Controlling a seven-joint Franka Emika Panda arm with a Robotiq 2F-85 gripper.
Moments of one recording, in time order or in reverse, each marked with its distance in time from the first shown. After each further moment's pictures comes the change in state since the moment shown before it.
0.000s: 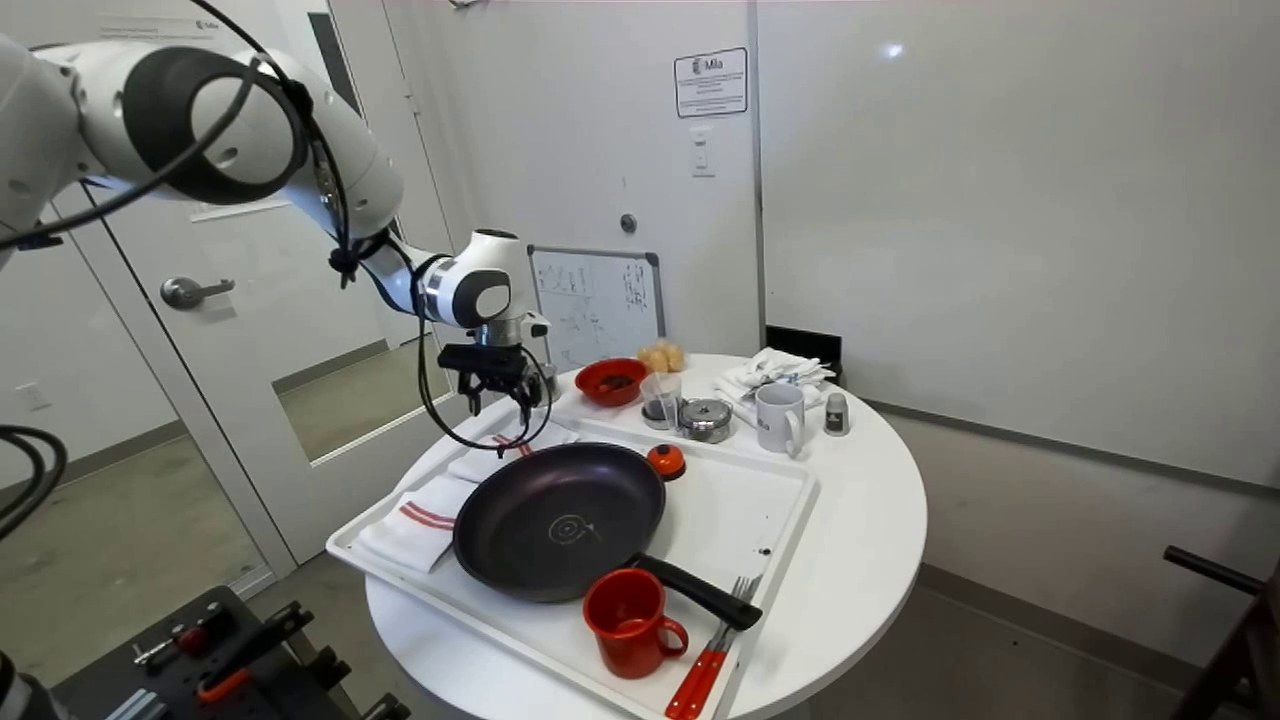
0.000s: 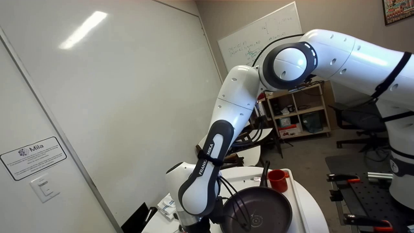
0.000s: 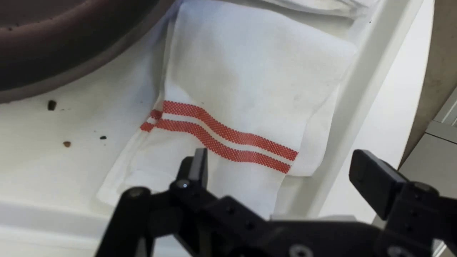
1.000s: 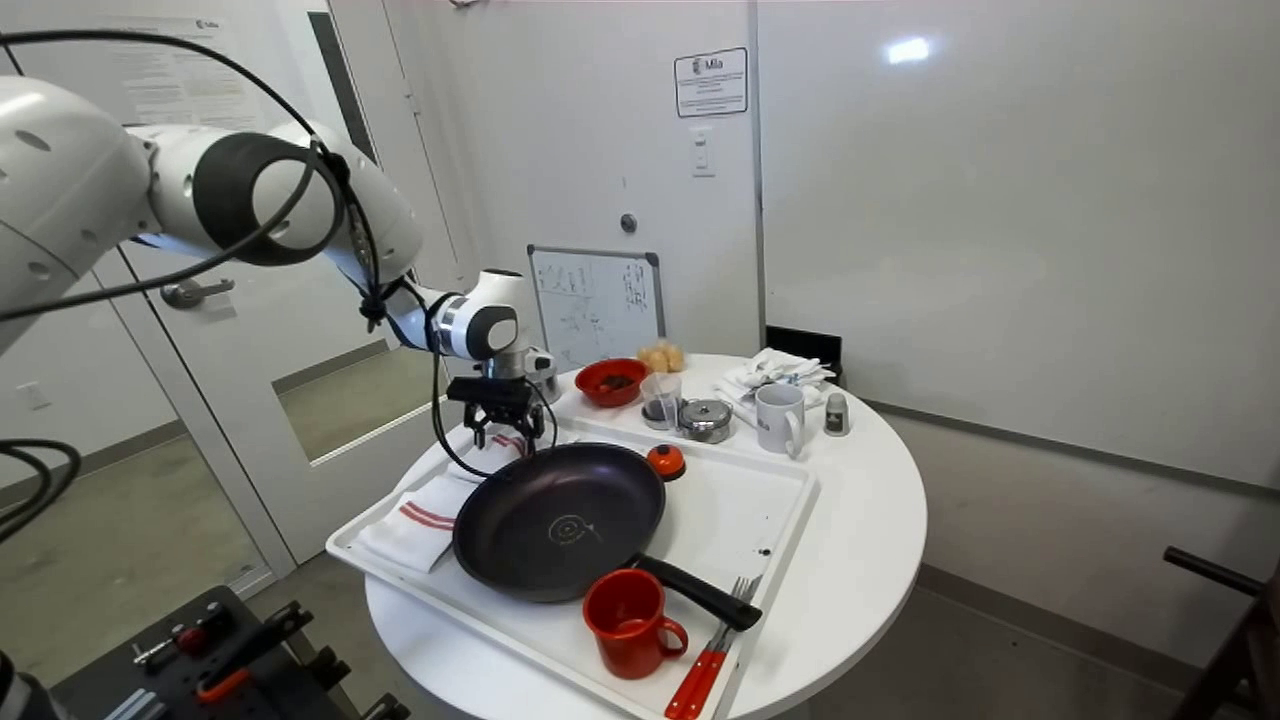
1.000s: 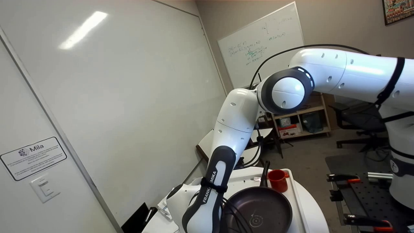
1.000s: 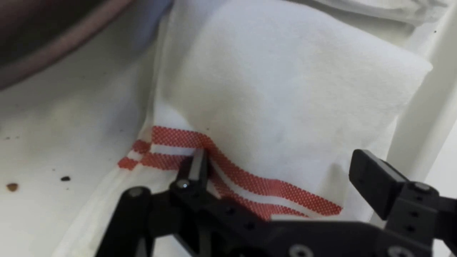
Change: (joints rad) arm 0.063 0.177 -0.040 0.159 -0.059 -0.052 0.031
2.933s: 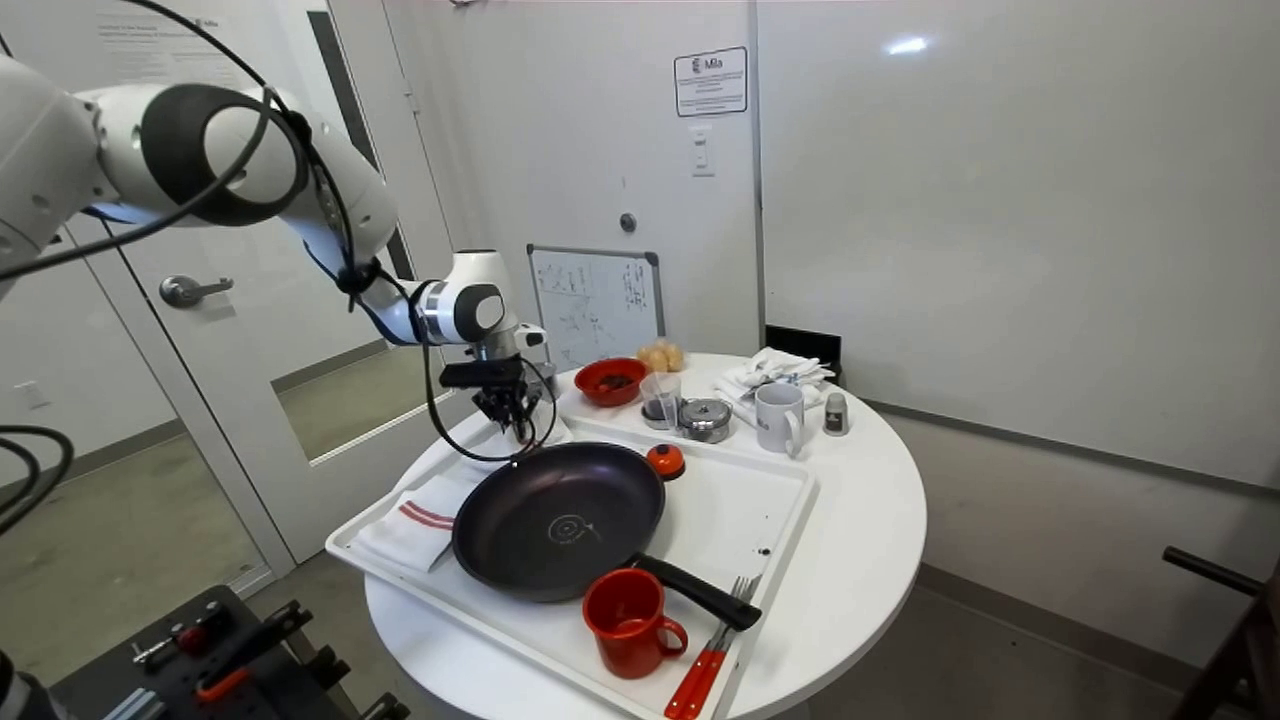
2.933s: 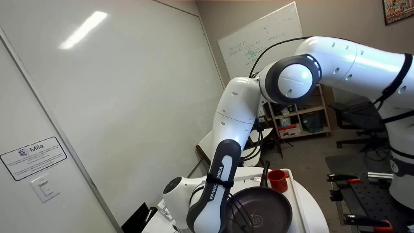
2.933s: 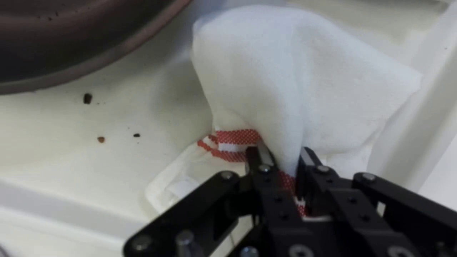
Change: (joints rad) arm 0.073 -0.111 -0.083 -0.106 -0.102 0.104 0.140
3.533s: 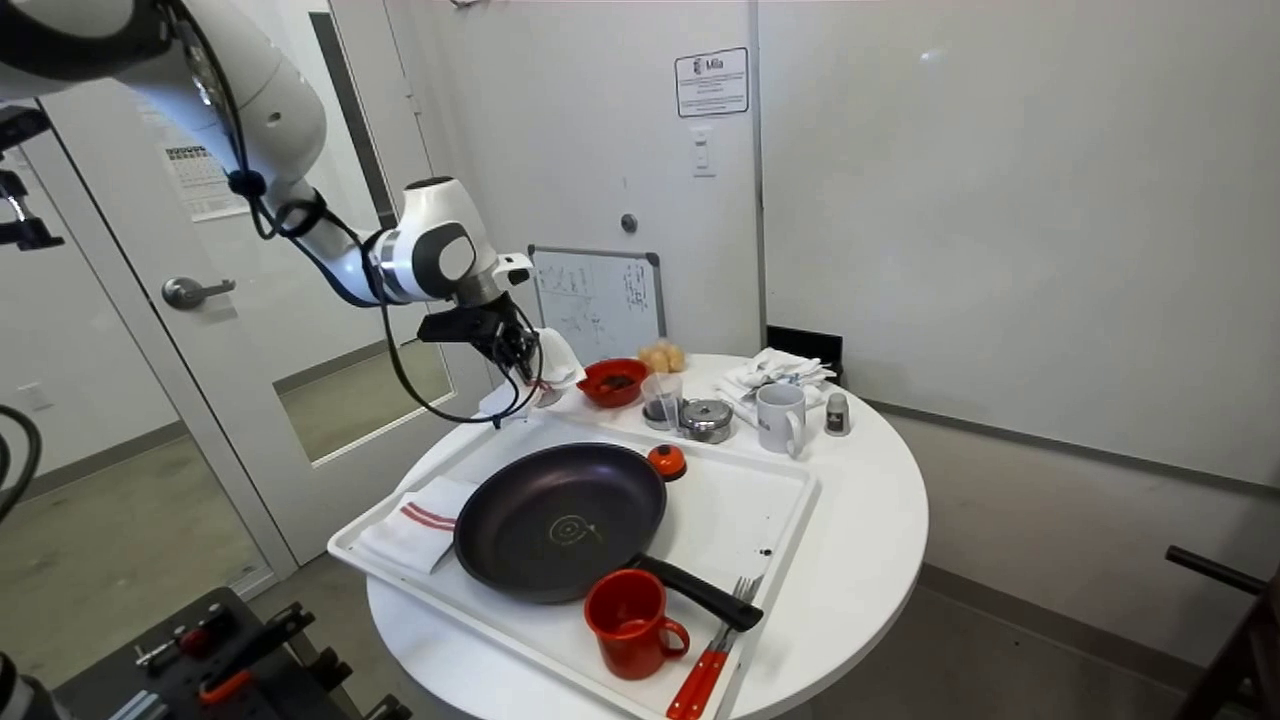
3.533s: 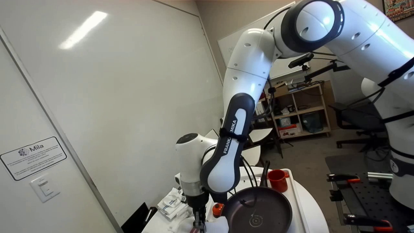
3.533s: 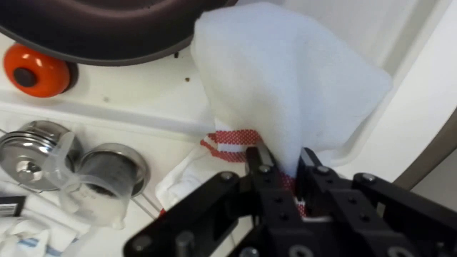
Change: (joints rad) arm -0.004 -0.377 -0.064 -0.395 -0.003 0.306 0.134
